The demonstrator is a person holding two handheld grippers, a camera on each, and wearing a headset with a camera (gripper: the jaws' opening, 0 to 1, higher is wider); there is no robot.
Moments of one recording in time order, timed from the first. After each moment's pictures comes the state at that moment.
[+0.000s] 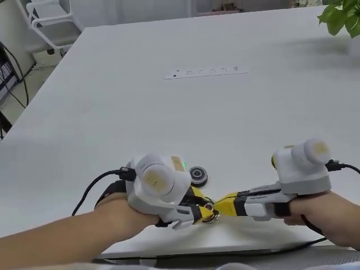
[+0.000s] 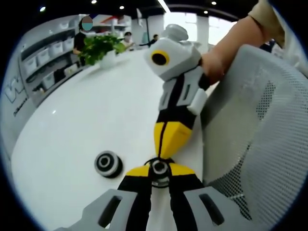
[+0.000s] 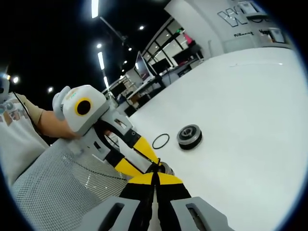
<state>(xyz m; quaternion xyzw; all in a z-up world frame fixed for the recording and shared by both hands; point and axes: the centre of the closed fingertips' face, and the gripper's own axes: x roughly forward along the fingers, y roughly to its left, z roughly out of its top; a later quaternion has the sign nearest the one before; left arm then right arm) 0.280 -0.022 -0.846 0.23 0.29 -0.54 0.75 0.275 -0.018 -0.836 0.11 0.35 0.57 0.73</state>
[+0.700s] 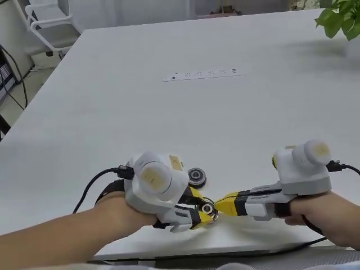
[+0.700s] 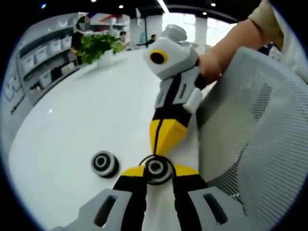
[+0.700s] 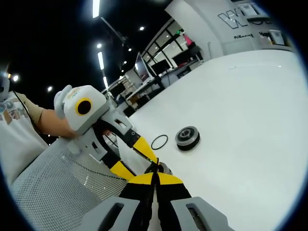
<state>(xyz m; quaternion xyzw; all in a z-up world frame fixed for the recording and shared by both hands) 0.275 -0.023 -0.844 0.23 0.29 -0.56 0.74 0.278 -0.020 -0.835 0.11 0.34 0.57 0.74</state>
